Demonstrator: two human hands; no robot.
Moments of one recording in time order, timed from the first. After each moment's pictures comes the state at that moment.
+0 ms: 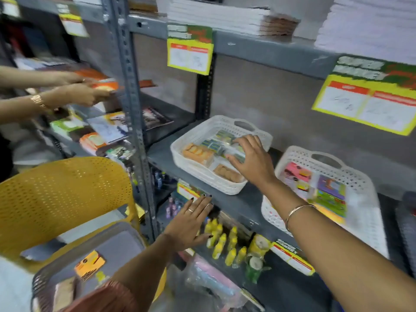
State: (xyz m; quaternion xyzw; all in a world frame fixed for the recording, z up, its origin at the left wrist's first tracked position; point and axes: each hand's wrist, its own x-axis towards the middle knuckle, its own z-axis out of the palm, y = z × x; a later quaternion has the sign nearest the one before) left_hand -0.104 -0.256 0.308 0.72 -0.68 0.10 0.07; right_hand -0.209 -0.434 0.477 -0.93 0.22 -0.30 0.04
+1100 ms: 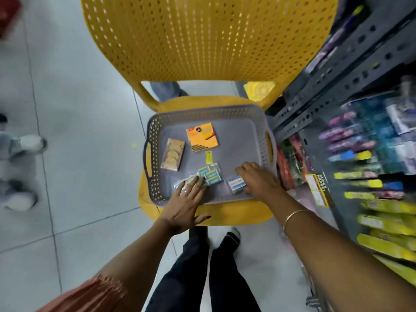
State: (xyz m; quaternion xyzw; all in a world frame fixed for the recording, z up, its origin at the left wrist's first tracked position) left_hand -0.034 0.037 0.004 0.92 -0.36 -0.17 0.03; right_hand 0.007 -0.206 0.034 -0.94 -0.12 0.33 0.04
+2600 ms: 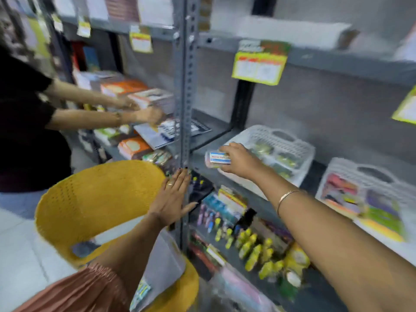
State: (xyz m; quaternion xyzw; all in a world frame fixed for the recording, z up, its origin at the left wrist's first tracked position) left_hand 0.025 -0.157 0.358 0.84 -0.52 0.12 0.08; right_hand -0.084 -0.351 0.483 -0.98 0.16 -0.09 0.08
